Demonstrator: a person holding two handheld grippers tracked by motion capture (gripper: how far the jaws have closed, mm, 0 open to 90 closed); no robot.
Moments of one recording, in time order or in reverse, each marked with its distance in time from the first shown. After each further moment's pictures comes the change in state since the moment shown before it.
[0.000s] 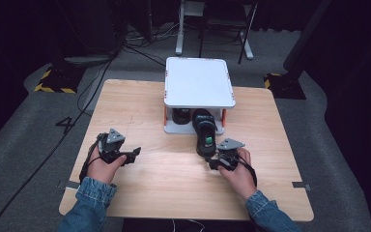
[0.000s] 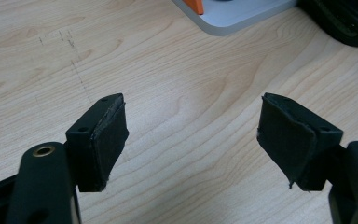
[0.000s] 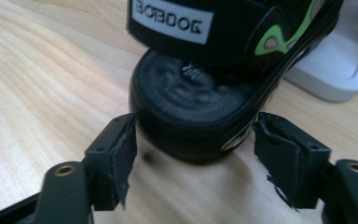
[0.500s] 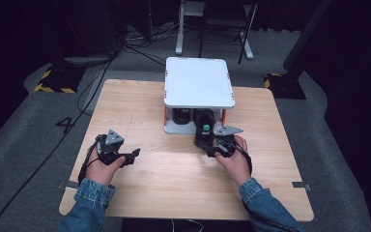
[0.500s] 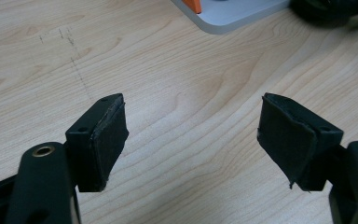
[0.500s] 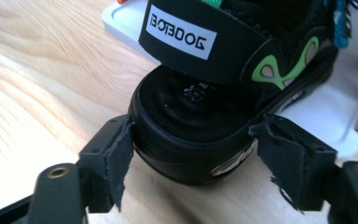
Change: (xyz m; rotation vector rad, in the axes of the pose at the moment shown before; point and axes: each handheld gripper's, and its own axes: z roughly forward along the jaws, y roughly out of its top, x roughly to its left) left arm -0.001 -0.003 -0.004 -0.002 -0.004 -0.003; right arm -0.021 0.034 0.015 -0.034 0.047 0.030
